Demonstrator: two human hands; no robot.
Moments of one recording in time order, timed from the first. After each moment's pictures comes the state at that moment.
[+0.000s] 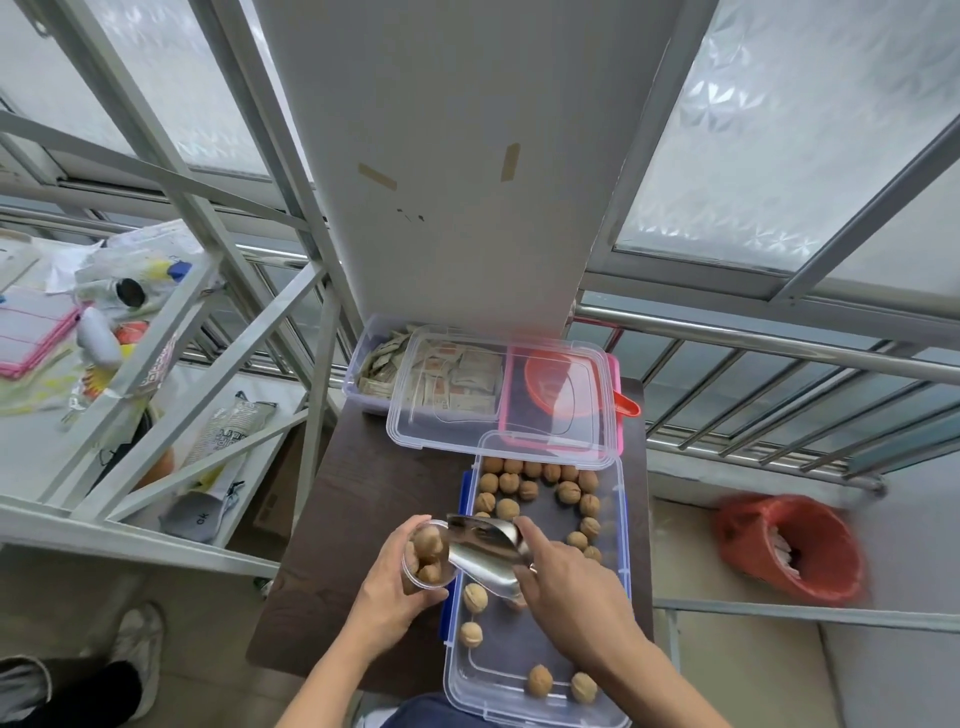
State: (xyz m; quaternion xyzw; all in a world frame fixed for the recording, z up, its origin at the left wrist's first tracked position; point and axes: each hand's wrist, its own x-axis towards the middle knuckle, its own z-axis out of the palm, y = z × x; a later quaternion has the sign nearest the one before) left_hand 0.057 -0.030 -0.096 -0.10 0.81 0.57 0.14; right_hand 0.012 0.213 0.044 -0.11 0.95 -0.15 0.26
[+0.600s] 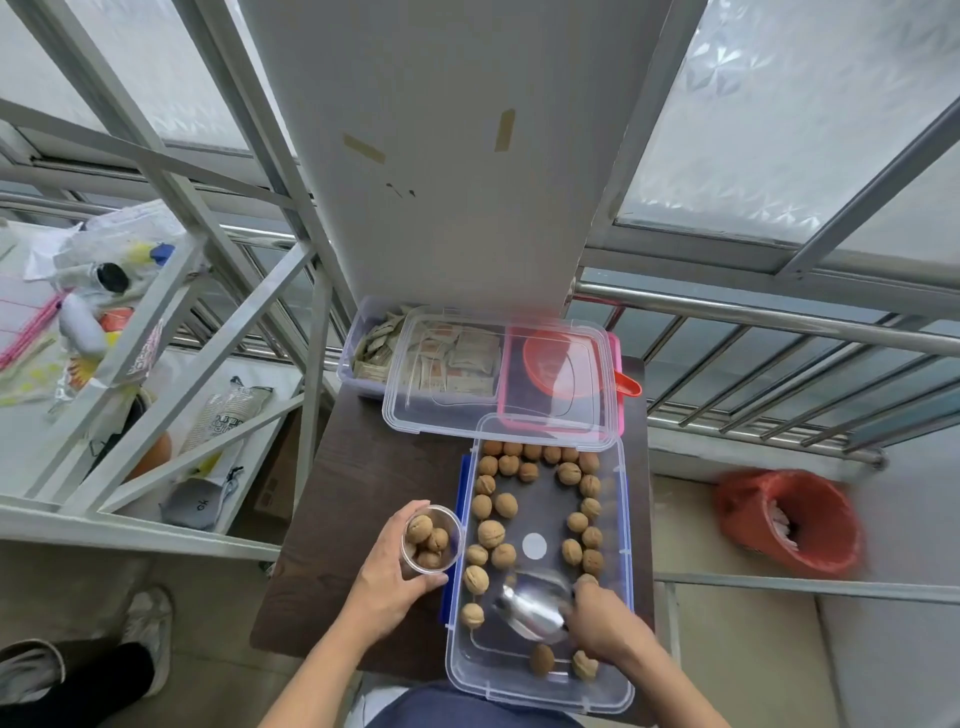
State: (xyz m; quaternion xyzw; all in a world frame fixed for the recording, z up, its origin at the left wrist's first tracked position) left_hand 0.054 -0.031 -0.097 -0.10 0.82 0.54 0.16; right_hand 0.028 0.268 -0.076 0.06 0.86 -0.13 0.48
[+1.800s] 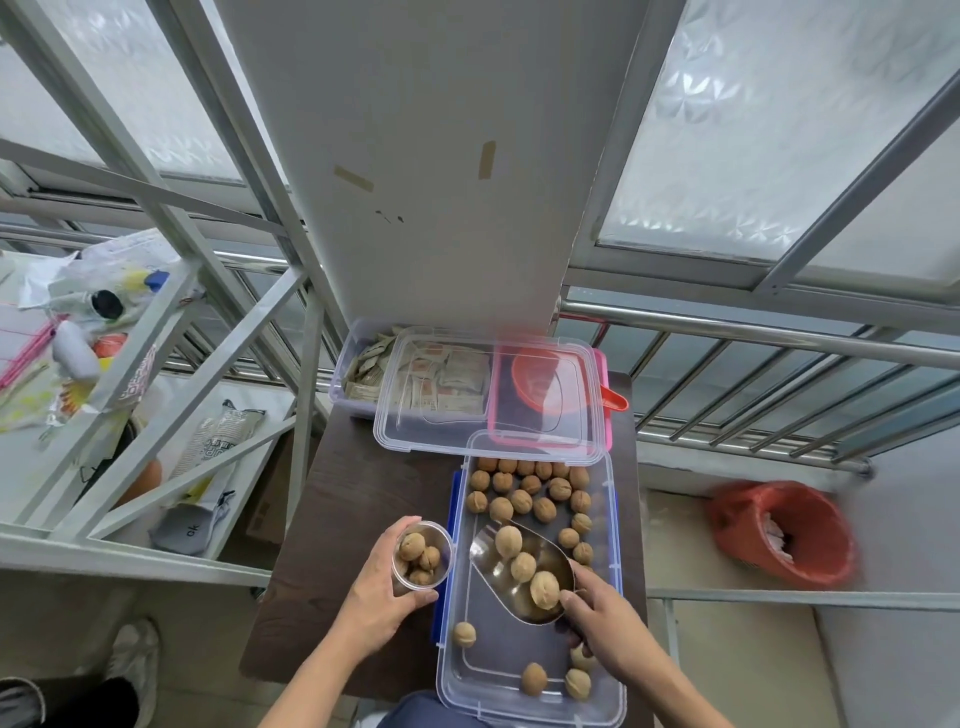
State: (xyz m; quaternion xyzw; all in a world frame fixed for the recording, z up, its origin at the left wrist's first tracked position) left_hand 0.049 -0.032 -0.092 -0.09 0.83 0.53 0.16; right_hand 0.033 0.279 -0.025 0.12 0.81 -0.46 0.35
